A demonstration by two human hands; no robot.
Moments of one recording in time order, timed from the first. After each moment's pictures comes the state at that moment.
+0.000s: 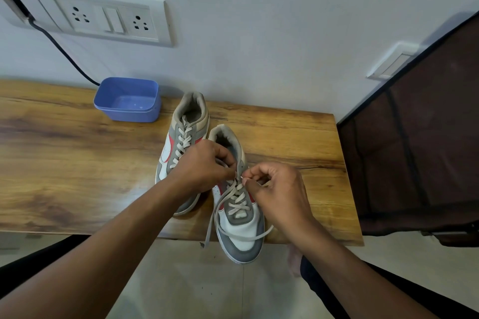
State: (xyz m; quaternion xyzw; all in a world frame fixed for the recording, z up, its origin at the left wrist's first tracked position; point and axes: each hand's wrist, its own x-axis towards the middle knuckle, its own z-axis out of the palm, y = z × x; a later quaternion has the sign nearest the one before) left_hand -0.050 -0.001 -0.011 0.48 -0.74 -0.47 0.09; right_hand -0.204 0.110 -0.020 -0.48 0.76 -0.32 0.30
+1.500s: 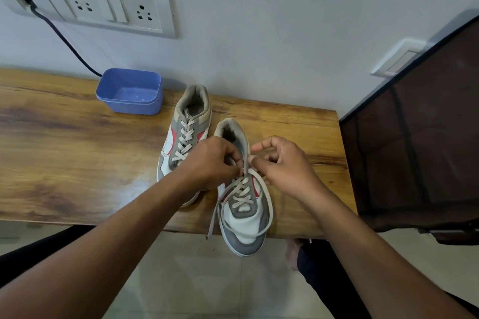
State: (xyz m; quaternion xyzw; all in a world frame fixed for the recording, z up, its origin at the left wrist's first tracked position) left_hand -0.055 0.003 -0.011 0.47 -0.76 -0.45 0.05; right_hand -0.225 0.078 -0.005 -0.45 0.74 -0.29 0.40
